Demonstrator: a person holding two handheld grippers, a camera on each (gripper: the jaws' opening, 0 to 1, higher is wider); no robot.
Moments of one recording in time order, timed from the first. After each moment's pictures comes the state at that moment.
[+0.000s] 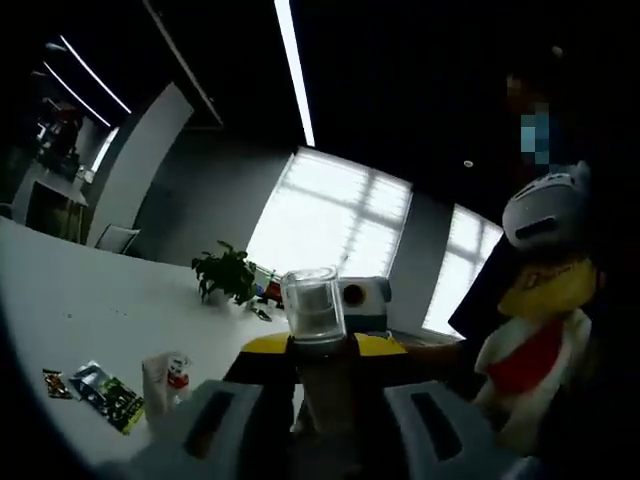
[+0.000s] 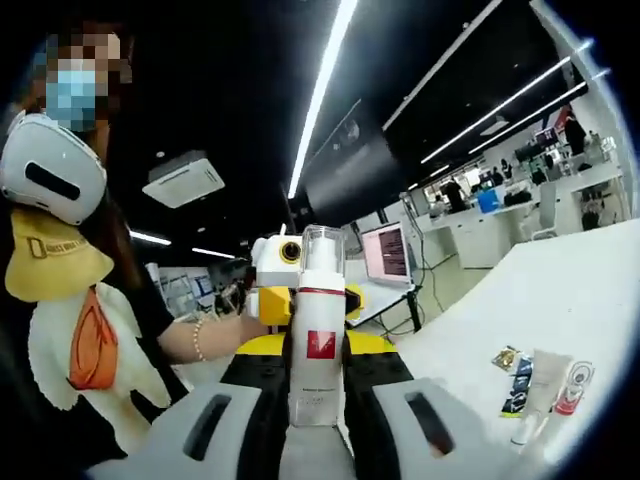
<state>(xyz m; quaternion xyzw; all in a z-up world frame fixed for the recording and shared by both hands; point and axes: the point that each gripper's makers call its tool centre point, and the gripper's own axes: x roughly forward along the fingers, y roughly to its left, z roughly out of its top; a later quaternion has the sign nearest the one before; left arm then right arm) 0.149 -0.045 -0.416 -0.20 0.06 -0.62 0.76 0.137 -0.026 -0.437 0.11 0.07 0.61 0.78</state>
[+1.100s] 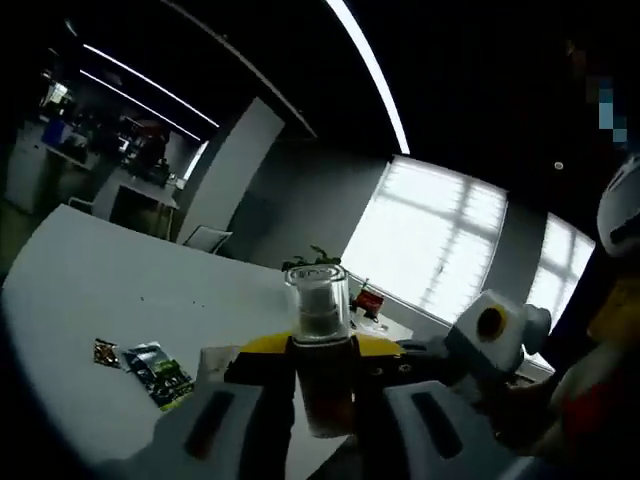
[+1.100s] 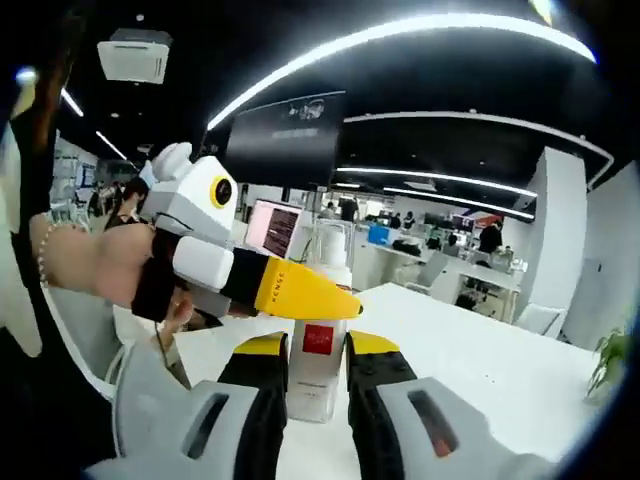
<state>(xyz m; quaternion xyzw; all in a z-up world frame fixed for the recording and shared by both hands) 0.181 -0.051 -0.435 -0.18 0.10 -0.49 0.85 0.167 -0.043 -0.457 -0.09 0.04 0.45 0.89</state>
